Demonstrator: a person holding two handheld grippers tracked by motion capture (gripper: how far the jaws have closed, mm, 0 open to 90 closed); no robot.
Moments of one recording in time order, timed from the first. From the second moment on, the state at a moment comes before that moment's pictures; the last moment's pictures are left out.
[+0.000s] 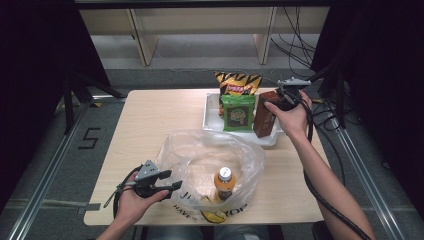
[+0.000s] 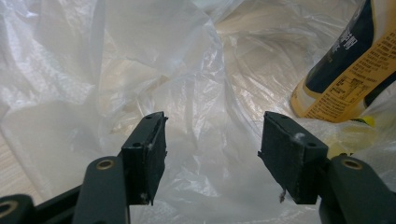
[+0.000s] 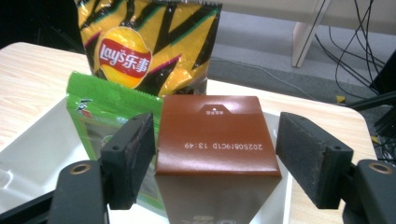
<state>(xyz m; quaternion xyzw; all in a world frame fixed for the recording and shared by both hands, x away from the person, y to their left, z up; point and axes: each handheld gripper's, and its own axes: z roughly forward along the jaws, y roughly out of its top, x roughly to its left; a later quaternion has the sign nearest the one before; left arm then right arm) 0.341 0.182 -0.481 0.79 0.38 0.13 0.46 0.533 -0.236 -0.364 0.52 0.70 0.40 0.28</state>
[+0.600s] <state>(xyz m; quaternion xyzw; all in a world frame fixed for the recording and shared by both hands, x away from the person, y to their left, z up) 0.341 0.182 -0.481 0.79 0.37 0.13 0.47 0.488 -0.248 -0.364 0.49 0.71 0.42 0.27</state>
